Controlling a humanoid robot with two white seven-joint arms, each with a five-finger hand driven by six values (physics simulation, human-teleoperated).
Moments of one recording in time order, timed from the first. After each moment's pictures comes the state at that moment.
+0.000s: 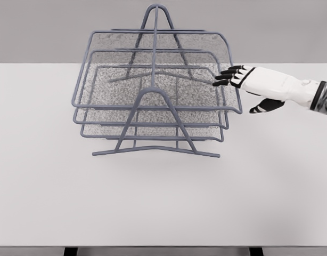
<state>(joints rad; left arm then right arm) 0.04 0.00 0.00 -0.01 -0.28 -0.32 0.04 -0.66 -0.84 0.61 -1.44 0.28 -0.61 0.41</state>
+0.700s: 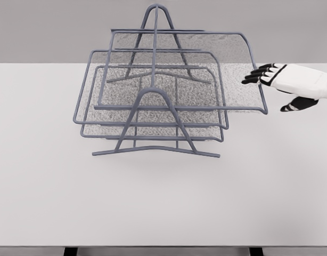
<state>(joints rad) 0.04 0.00 0.00 -0.01 -0.28 -0.32 0.04 -0.66 -1.00 0.60 -1.47 0.26 -0.61 0.41</state>
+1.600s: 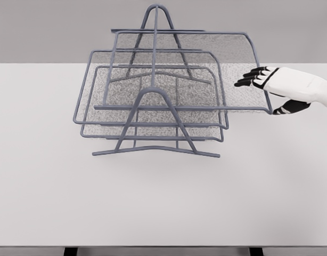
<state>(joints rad) 0.04 0.00 0.00 -0.01 -0.28 -0.32 0.04 -0.62 -0.96 0.58 -1.49 0.25 -0.61 0.41</state>
